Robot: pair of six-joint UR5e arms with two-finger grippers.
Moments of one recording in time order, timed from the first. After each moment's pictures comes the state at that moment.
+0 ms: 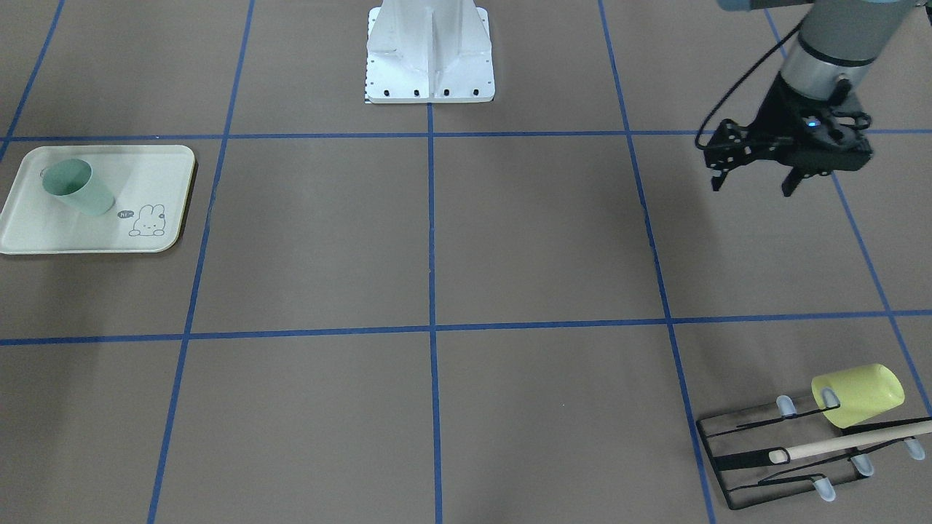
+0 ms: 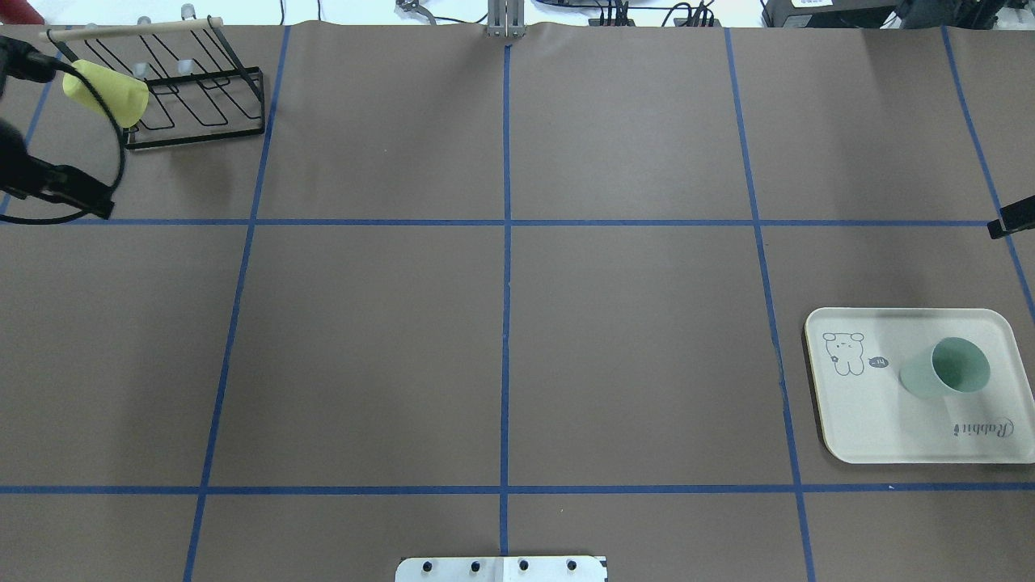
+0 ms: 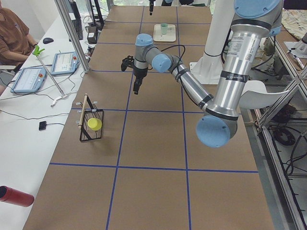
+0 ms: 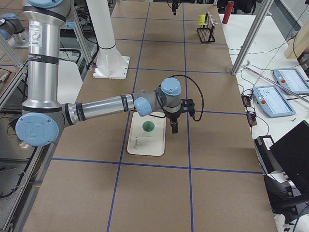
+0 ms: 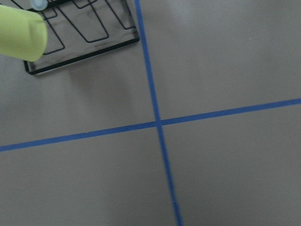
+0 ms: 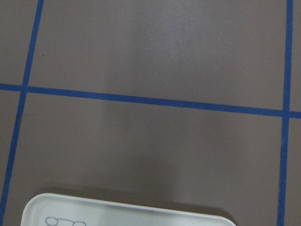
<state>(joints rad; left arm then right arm) -1.09 -1.71 -2.09 -1.43 -2.09 -0.45 1.29 -1.65 1.87 -1.35 2.27 0.40</state>
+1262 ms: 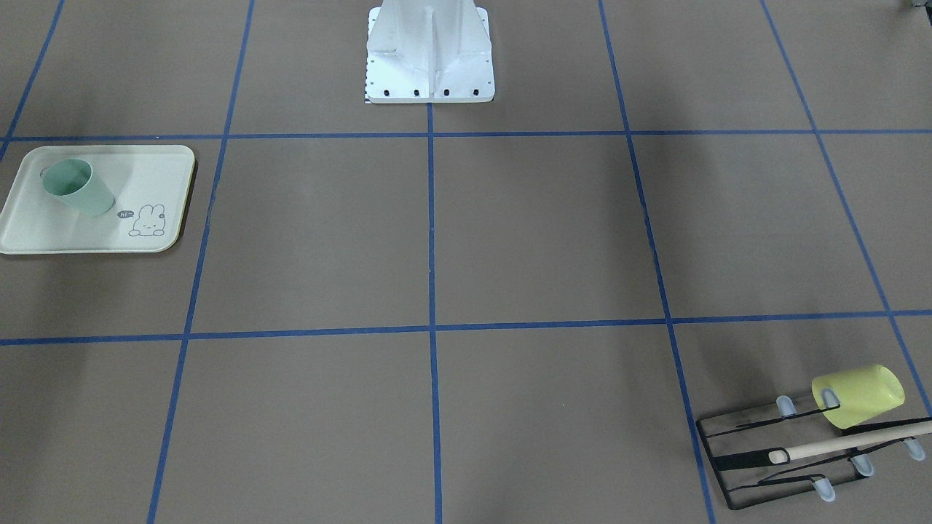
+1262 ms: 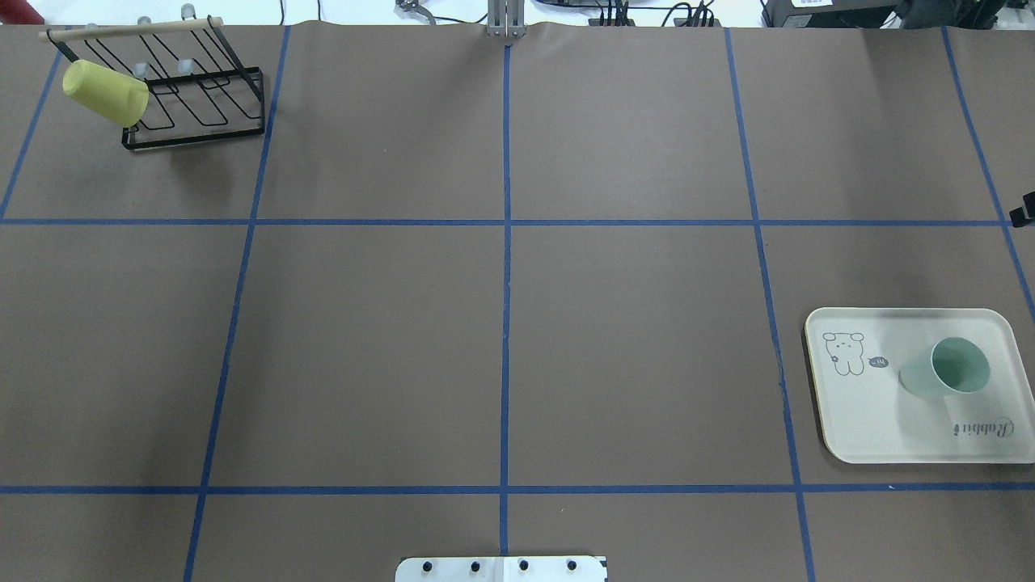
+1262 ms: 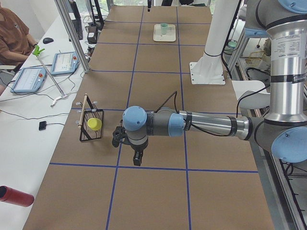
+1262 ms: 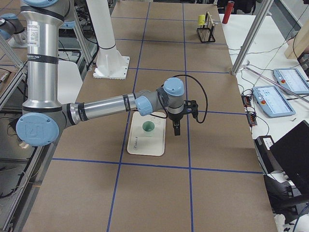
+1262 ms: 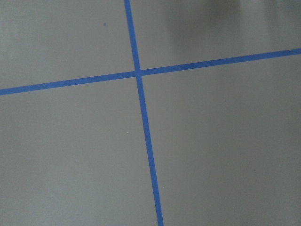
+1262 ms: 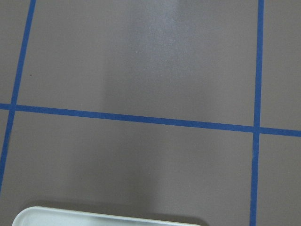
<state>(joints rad) -1.59 -1.48 -1.74 -1.48 -2.42 0.10 1.33 -1.65 1.86 -1.38 2.27 0.38</state>
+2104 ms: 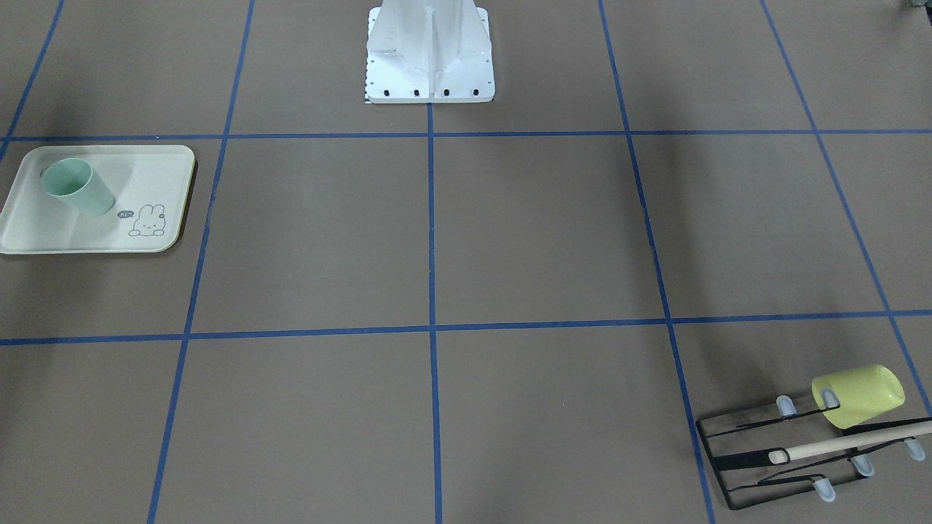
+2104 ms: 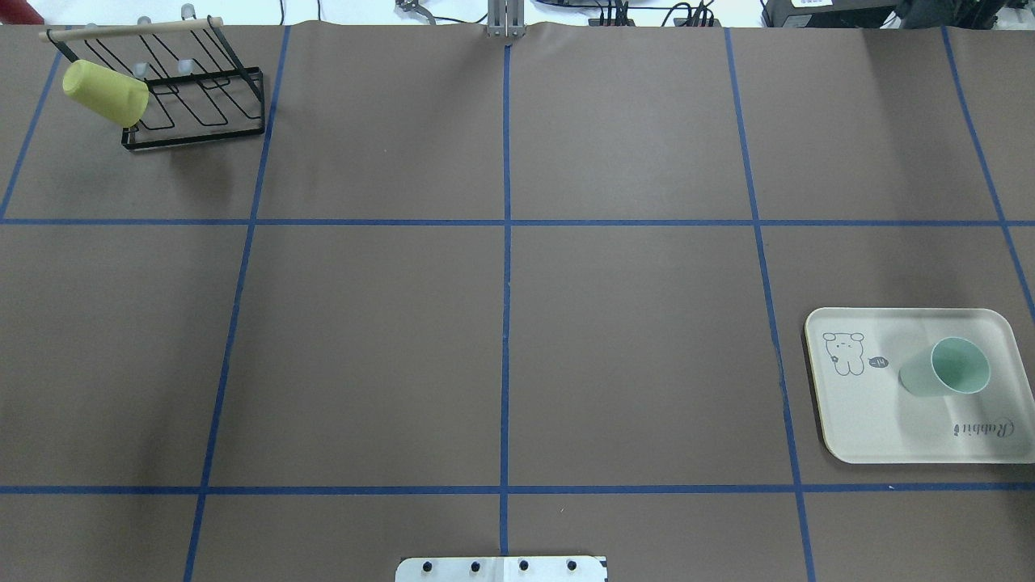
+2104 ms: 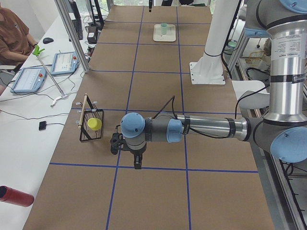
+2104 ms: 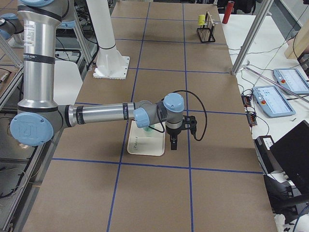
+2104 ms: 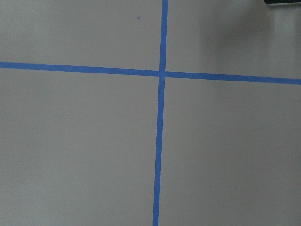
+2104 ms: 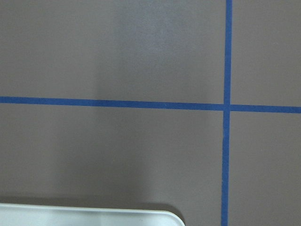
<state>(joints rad) -1.60 -1.49 -1.71 -1.52 -2.43 -0.04 1.39 -1.66 1.75 -1.37 2.29 0.31</state>
